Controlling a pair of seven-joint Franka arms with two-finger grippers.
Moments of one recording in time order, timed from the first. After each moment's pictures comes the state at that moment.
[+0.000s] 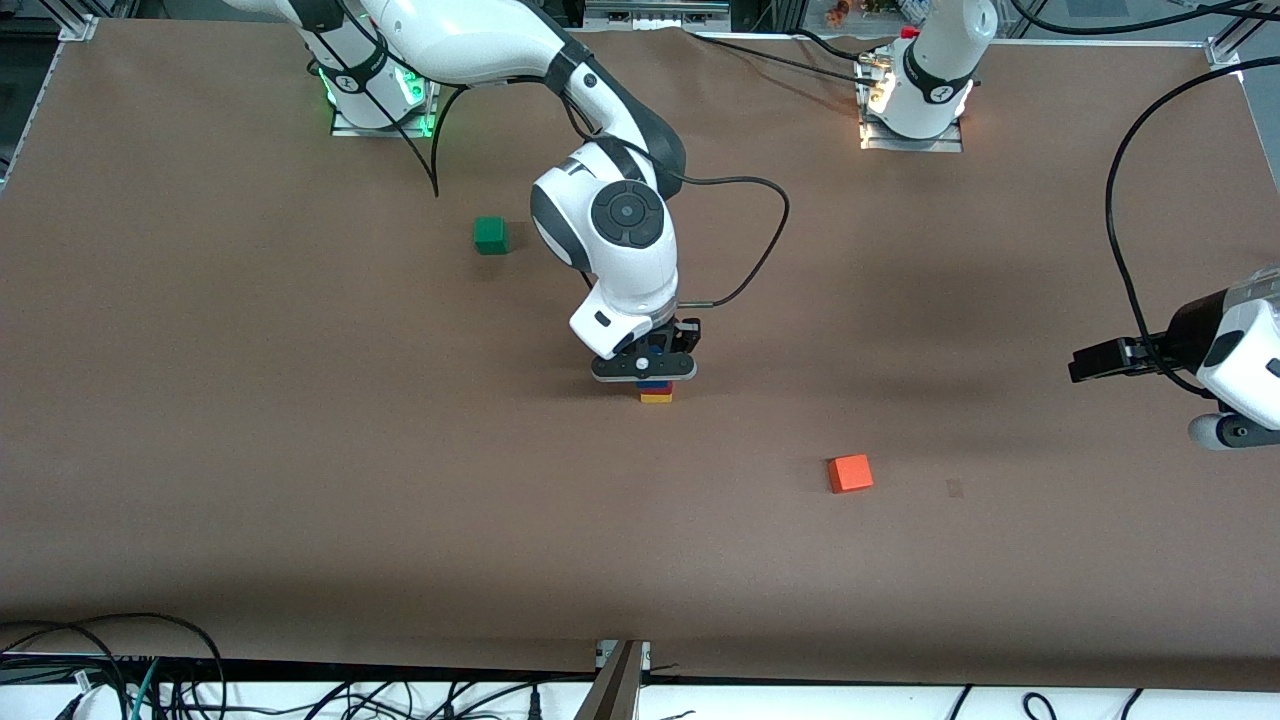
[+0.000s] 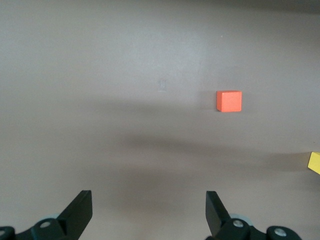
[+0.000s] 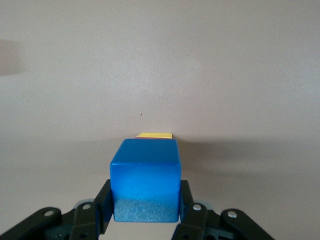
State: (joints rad) left arm 0.03 0.50 -0.06 -1.02 0.00 1.39 -0.15; right arm 0.81 0.83 -0.09 -1.10 0.06 2.03 0.73
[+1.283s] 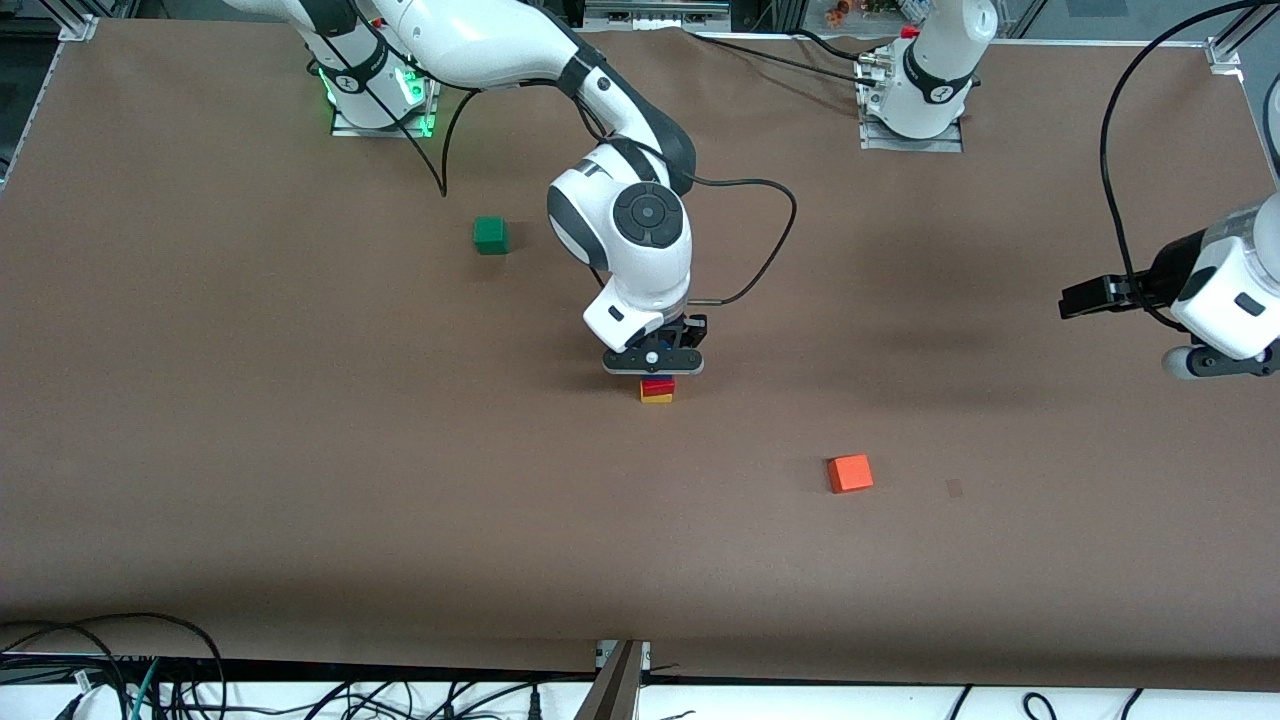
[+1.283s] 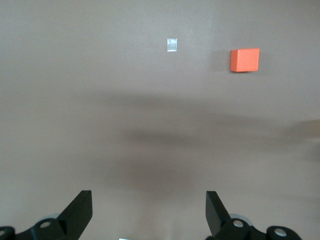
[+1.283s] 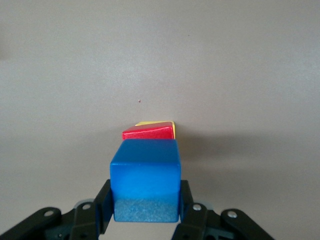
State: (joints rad) left arm 0.03 0.24 -0.04 -1.41 0.00 1.46 -0.14; right arm 0.84 0.86 -0.09 -1.10 0.04 2.03 0.78
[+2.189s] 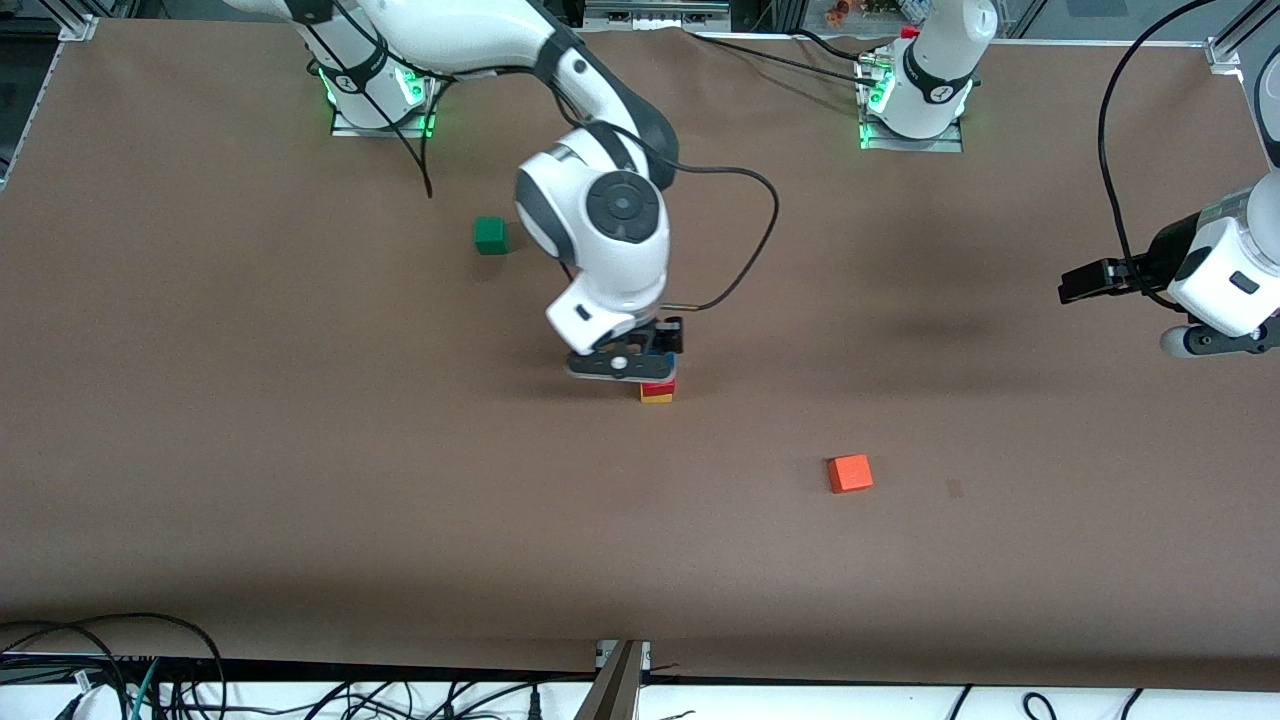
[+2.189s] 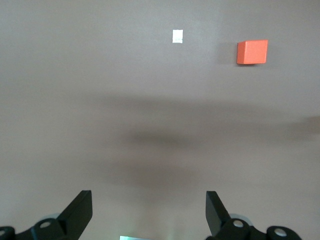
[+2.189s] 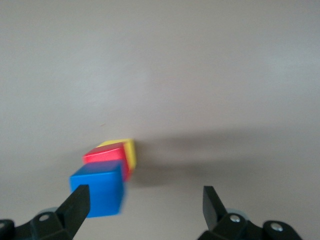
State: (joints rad) left arm 0.04 0.18 -0.04 -1.50 0.00 1.49 -0.13; right arm 0.78 0.75 -0.15 -1.05 0.03 1.81 0.79
